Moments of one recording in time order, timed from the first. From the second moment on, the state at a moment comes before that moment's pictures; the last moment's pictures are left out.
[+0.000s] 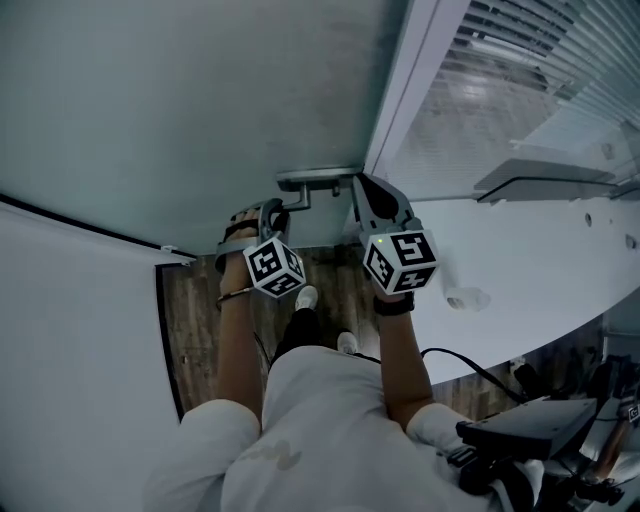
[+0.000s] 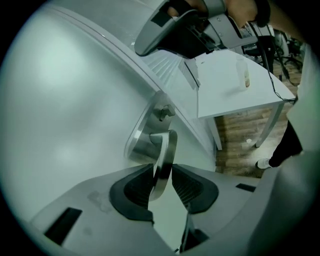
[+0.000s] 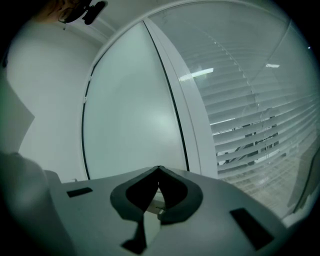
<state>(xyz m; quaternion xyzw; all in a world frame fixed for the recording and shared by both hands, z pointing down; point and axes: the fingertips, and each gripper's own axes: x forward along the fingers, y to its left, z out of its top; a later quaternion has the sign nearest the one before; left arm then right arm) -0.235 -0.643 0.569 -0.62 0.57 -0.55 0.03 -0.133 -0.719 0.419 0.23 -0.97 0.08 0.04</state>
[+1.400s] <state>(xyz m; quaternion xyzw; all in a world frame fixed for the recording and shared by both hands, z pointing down) -0.201 -0.572 0.582 -0.52 0.57 -0.63 0.03 -0.031 -0.632 0.393 0.20 -0.98 0.05 0.01</state>
